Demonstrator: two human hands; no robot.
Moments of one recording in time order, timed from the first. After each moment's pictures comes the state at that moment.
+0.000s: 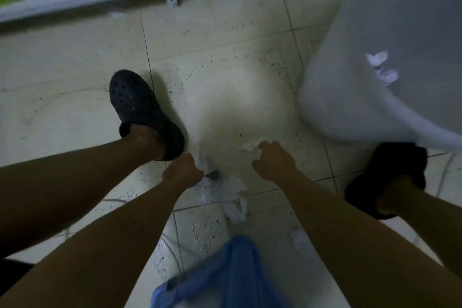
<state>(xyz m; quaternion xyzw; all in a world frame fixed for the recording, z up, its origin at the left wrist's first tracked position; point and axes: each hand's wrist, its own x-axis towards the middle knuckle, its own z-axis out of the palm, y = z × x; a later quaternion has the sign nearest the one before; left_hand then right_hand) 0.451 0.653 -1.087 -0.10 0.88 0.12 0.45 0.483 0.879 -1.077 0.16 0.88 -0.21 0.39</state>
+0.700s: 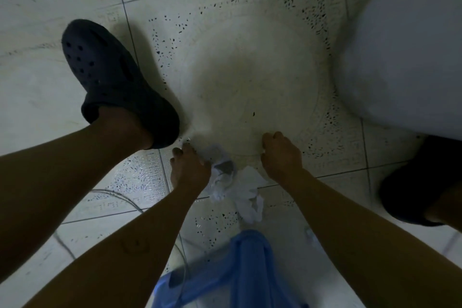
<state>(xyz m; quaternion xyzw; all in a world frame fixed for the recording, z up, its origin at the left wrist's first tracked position) 0.477 0.654 -1.172 -0.19 0.90 0.12 0.38 0.487 0.859 -1.172 0.11 0.90 -0.18 0.39</state>
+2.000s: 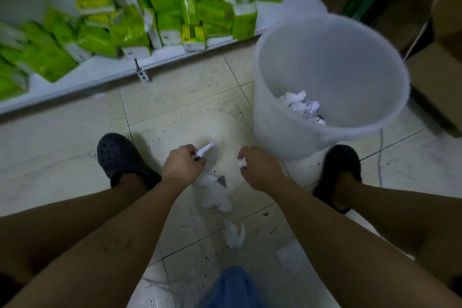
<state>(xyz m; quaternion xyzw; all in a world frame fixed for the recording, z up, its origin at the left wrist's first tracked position) 0.419 0.728 -0.966 0.08 0.94 0.25 0.20 0.503 0.910 -0.957 0.13 0.94 -0.28 0.16</state>
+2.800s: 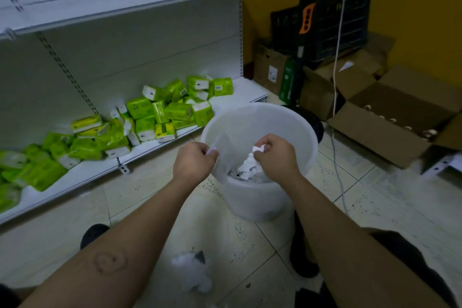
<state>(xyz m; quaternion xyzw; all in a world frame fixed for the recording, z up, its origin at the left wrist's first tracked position) 0.414 0.897 -0.789 0.16 0.93 0.32 0.07 0.523 1.057 -0.797 0.32 0.84 -0.41 -0.17</state>
